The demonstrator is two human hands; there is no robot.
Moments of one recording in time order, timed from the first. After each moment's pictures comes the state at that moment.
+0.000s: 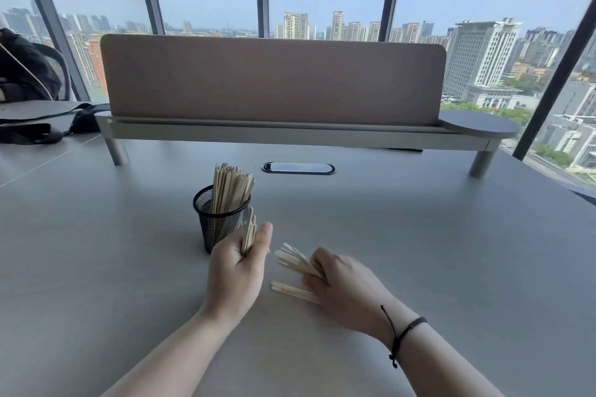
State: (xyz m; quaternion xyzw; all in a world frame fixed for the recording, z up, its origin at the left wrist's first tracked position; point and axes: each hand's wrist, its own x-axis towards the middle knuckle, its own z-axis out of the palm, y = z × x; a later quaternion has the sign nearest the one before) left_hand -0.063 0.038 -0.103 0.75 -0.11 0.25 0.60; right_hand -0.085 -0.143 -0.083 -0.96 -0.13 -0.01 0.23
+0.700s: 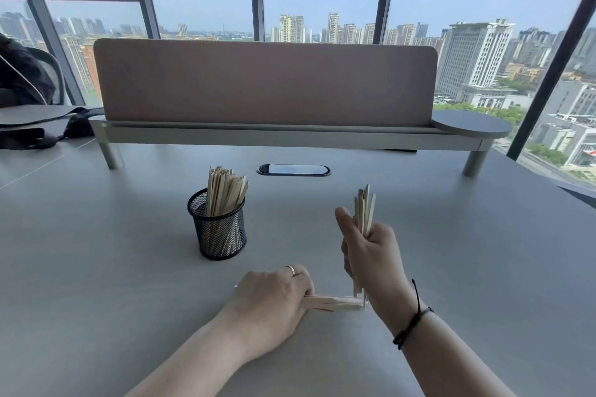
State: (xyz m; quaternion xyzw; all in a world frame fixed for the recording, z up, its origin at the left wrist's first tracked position) left_hand -0.087 0.016 -0.098 0.94 -0.31 0.08 0.10; right_hand -0.077 -0.158 -0.063 -0.72 0.00 -0.14 0.68
